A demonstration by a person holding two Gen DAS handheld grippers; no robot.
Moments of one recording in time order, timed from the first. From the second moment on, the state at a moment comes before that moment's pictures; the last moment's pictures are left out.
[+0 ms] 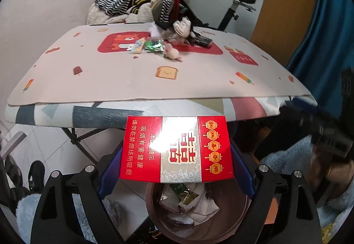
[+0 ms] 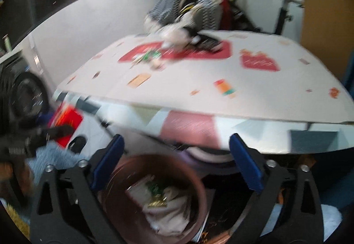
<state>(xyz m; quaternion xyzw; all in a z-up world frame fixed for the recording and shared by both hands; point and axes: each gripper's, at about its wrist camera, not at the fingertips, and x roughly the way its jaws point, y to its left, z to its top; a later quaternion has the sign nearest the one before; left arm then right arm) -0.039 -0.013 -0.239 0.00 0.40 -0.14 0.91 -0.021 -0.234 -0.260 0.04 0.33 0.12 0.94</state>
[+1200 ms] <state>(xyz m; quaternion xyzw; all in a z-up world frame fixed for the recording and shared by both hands) -0.035 -0.019 -0.249 0.01 0.42 -0.13 0.90 -0.016 -0.253 -0.267 0.08 0.33 0.08 0.94</state>
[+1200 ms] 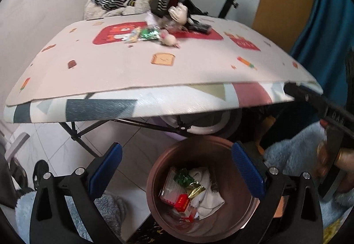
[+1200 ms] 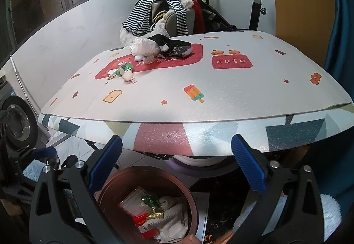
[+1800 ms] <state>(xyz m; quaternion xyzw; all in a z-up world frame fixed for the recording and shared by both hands) 0.028 0.031 -0.202 -0.04 0.38 -0.09 0.92 0.014 -0.251 -0.271 0.09 0.37 0.09 0.92</state>
